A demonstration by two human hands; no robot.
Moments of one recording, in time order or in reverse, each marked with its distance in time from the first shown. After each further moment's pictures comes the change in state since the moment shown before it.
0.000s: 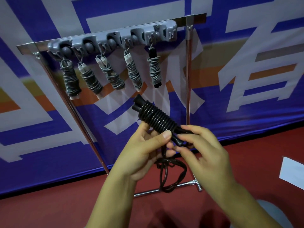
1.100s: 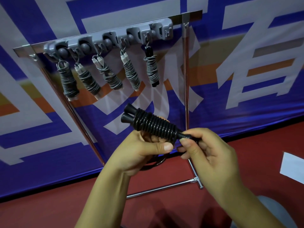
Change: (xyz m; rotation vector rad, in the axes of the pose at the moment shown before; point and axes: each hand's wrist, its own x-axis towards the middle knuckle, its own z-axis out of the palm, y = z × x) left_hand 0.004 0.008 -0.005 0.199 -0.186 0.024; right_hand 0.003 -0.030 -0.016 0.355 -0.023 0.333
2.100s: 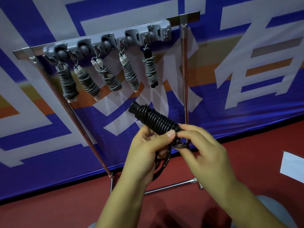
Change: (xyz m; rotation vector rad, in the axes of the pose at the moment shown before) left_hand 0.003 -0.015 0.029 -0.172 0.393 0.008; right_hand 0.006 0.032 -0.001 -0.423 0.005 -0.280
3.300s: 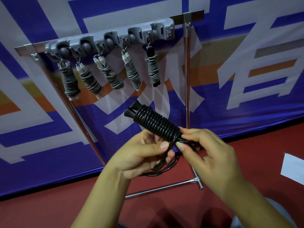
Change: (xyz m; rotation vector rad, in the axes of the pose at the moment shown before) left_hand 0.010 0.011 -0.037 -0.124 -0.505 -0.260; right_hand 0.003 -0.004 -0.008 0.075 0.003 -0.066
